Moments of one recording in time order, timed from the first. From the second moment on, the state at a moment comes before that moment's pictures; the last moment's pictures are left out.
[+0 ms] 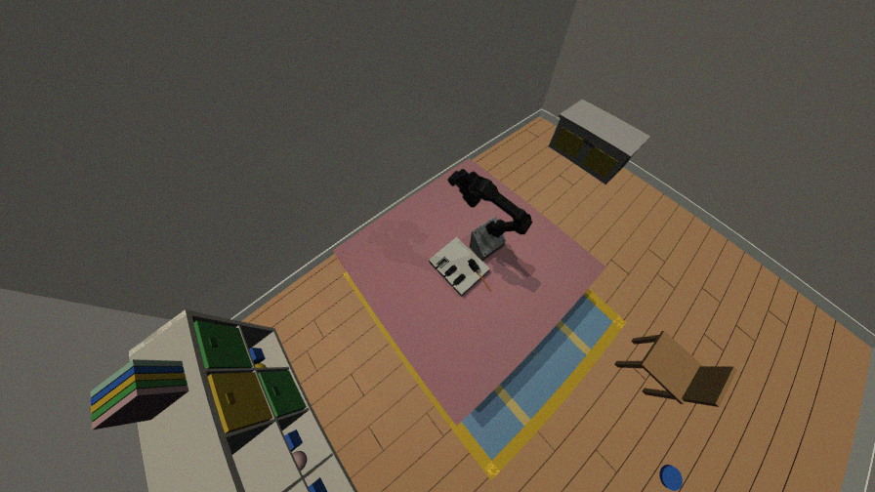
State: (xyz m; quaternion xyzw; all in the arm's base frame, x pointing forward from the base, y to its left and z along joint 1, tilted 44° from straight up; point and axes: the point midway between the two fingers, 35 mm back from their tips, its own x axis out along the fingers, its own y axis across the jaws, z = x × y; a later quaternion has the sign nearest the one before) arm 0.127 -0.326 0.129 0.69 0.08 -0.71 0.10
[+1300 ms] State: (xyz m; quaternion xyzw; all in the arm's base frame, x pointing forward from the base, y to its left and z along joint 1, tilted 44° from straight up) arm 0.222 -0.215 0.112 0.57 0.50 -0.42 0.51
